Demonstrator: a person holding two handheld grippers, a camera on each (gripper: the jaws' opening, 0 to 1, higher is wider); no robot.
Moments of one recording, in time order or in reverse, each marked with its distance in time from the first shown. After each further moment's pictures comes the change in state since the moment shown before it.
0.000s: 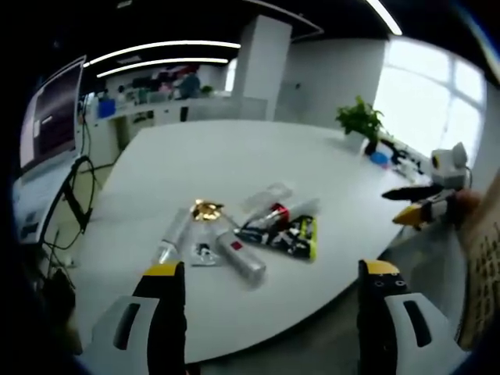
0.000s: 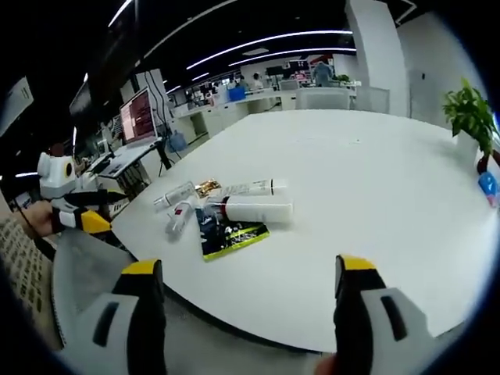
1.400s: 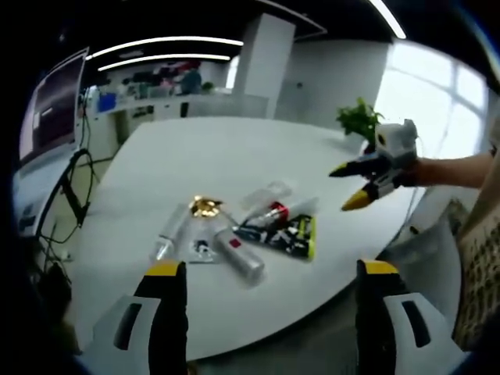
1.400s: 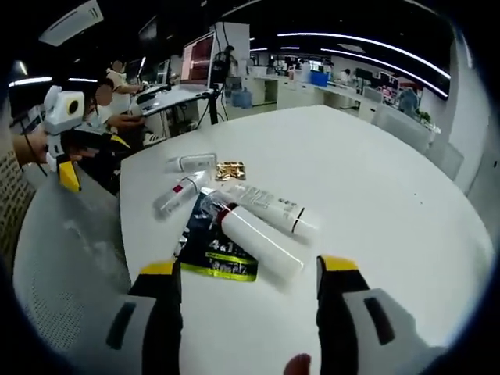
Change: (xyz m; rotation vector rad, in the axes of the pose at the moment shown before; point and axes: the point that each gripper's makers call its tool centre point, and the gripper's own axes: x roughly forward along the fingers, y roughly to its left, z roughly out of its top) left arm 0.001 0.002 -0.002 -0.030 0.012 -0.014; right arm 0.099 -0.008 0.044 -0.484 0.150 0.270
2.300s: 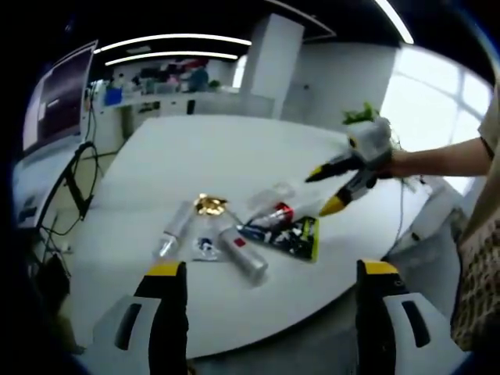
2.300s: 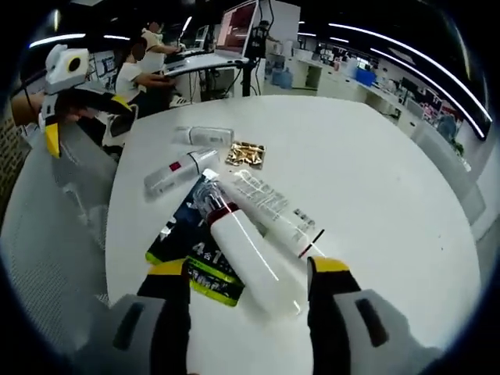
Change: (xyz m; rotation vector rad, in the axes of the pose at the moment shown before) left arm 0.000 0.007 0.000 -0.039 -0.004 0.020; right arm 0.057 -0.007 0.006 -0.217 0.133 0.128
